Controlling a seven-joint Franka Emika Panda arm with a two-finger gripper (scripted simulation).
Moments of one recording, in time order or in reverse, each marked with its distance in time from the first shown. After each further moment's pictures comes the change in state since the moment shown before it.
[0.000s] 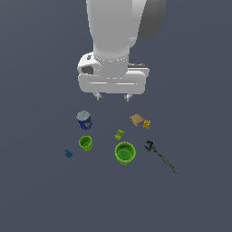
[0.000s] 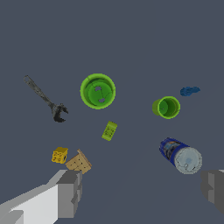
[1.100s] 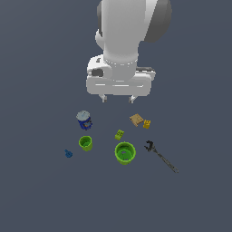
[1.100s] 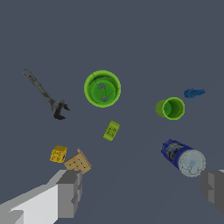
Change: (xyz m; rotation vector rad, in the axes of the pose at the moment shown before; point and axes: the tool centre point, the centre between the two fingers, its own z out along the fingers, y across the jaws) arm -0.004 -0.018 0.010 -0.035 0.004 -0.039
